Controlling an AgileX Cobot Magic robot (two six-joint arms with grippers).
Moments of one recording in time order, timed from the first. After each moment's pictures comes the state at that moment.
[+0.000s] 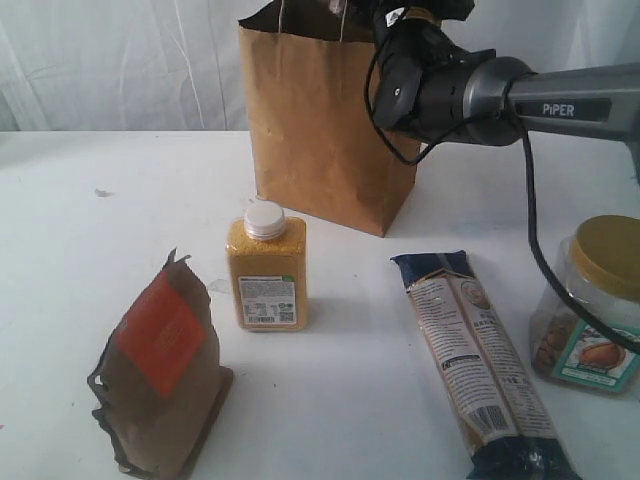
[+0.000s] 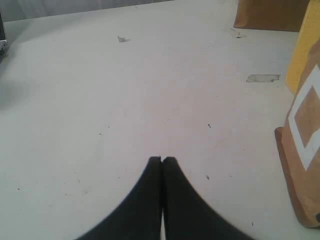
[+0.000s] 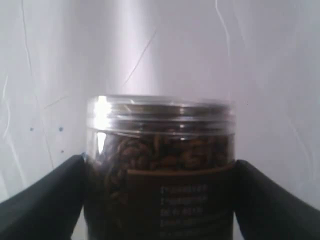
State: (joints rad) left arm -0.14 0.00 0.02 -0.10 0.39 0.15; right arm 0.50 2.10 -1.61 0.52 -0.87 -0.18
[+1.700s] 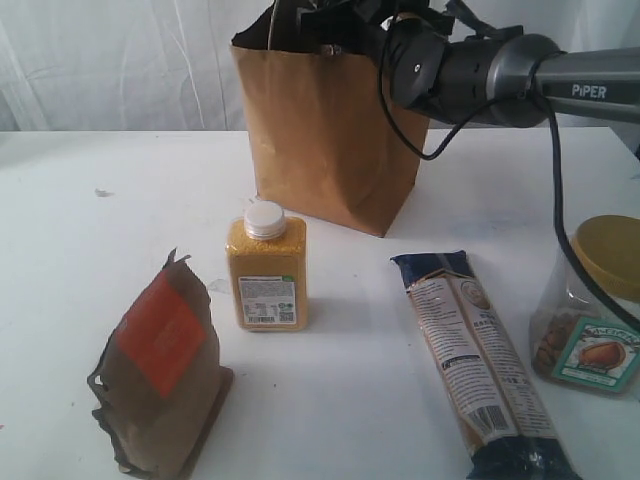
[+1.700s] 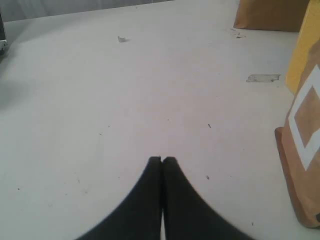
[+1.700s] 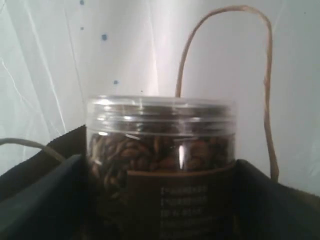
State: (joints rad) left arm -0.14 0.00 0.02 -0.10 0.39 0.15; right arm 0.47 2.06 -1.61 0.51 -0.41 -0.36
